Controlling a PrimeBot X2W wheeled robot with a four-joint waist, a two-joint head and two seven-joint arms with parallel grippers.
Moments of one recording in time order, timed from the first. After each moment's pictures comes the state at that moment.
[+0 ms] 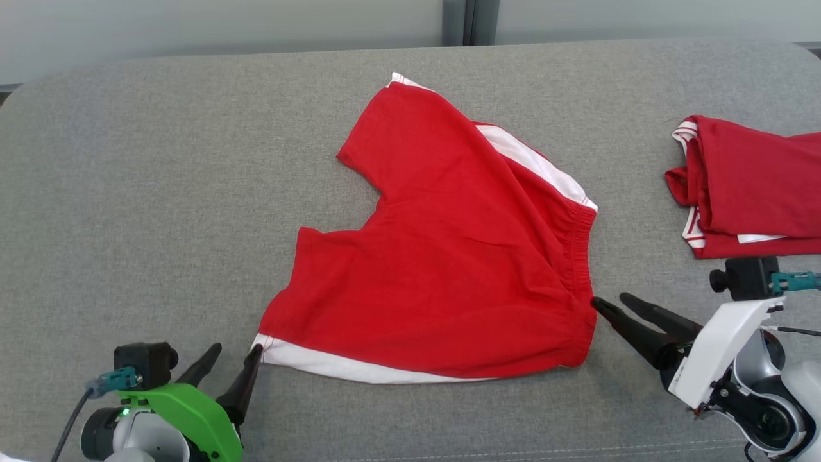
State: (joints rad) left arm -0.13 0.40 -0.57 0.25 -0.87 0.03 -0.02; right arm -0.08 -0.53 0.48 0.03 1.06 0.12 0.26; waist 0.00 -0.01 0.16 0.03
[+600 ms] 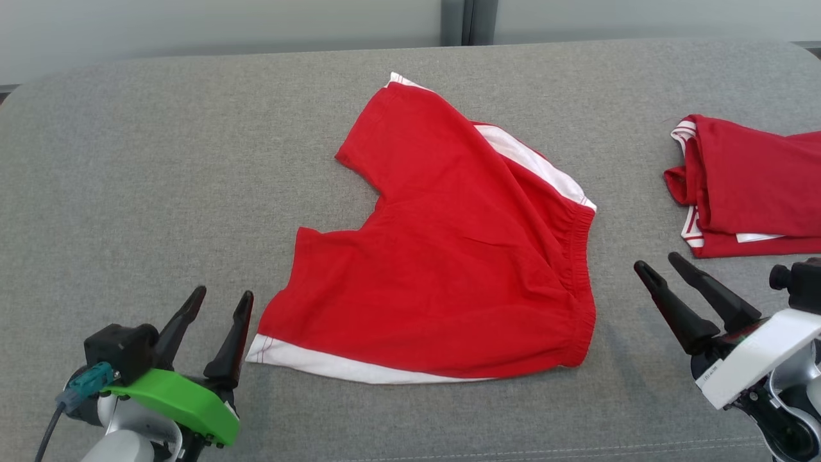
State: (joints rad) left arm -0.13 0.42 -0.52 0.13 -0.78 0.05 -0.19; right arm -0.01 -0.54 0.38 -0.06 0.94 0.12 0.01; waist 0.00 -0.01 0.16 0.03
